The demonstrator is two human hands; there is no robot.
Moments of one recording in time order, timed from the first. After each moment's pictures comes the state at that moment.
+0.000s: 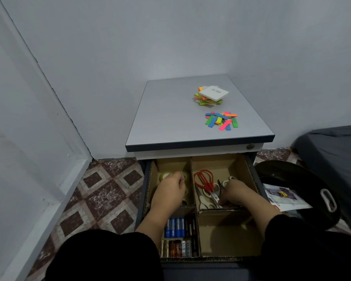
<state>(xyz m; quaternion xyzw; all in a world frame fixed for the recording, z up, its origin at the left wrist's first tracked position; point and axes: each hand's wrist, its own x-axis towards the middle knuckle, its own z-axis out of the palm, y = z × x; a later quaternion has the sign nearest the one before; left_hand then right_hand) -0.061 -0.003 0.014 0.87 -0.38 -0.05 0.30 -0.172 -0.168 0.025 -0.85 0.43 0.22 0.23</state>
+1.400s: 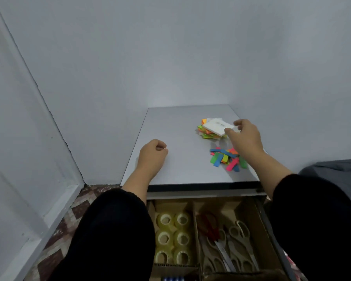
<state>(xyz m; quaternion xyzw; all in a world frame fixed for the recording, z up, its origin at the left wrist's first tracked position) 0.076 -0.072 0.129 0.81 -0.25 -0.08 0.52 -0.070 -0.274 0.163 -0.78 0.37 -0.36 0.35</state>
